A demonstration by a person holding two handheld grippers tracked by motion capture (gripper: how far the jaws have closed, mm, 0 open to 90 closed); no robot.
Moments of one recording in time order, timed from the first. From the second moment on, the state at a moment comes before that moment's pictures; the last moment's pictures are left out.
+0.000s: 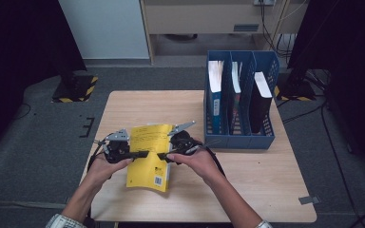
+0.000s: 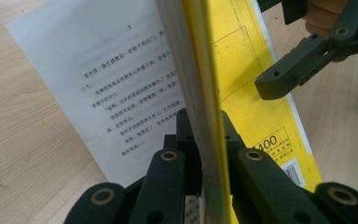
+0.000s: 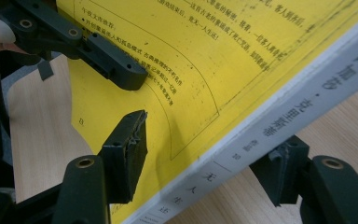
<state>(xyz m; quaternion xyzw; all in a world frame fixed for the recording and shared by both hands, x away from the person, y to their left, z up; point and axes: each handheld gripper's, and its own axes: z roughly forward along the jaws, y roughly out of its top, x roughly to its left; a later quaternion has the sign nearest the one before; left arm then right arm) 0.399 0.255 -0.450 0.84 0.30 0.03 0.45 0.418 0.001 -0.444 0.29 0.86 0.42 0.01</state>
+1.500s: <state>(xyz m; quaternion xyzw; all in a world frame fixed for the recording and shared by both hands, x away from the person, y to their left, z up) 0.409 0.258 -0.437 0.82 0.33 0.08 0.47 0.420 0.004 -0.416 0.28 0.87 0.41 0.08</state>
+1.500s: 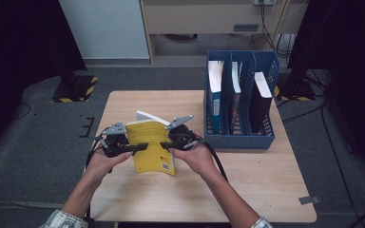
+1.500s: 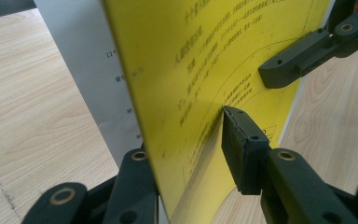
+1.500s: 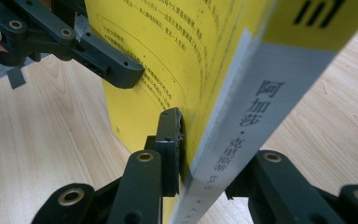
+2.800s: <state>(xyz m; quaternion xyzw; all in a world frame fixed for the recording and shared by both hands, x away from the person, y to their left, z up) 0.430 0.264 -0.432 0.82 0.34 0.09 0.46 0.429 0.007 -0.408 0.26 0.87 0.38 0.16</state>
